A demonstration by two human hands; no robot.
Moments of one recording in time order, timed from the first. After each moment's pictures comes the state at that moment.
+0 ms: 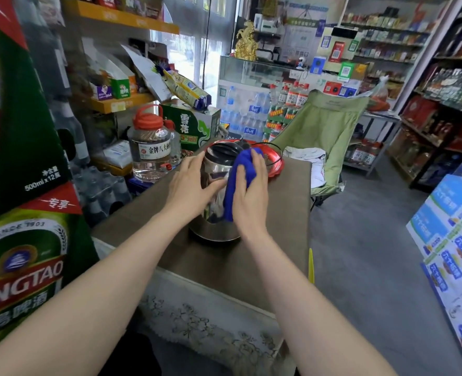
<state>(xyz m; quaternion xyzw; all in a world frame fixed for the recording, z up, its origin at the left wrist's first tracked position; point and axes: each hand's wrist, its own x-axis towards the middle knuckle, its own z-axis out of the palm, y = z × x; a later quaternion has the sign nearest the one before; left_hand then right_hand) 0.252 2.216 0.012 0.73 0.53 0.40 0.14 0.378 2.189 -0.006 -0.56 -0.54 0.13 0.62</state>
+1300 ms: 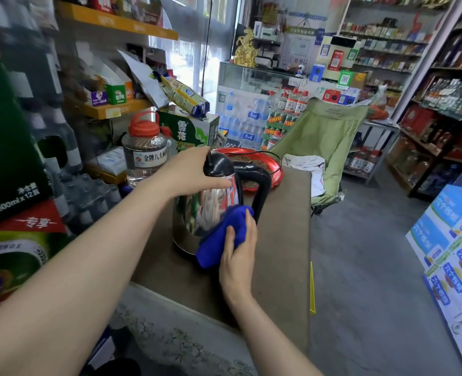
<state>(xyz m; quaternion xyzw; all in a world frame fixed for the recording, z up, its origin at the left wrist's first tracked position) 0.248 2.252 0.079 0.83 0.49 0.24 0.13 0.370 2.176 -0.093 -0.59 -0.47 0.22 0.62</state>
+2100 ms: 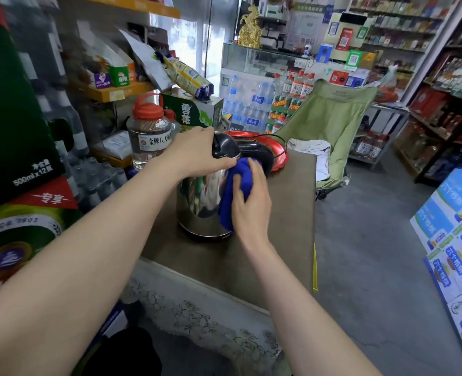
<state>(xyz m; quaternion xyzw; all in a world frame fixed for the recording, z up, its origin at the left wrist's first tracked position) 0.250 2.246 0.077 0.83 0.54 0.17 0.01 0.376 2.181 -0.028 -0.58 -0.54 0.11 0.60</state>
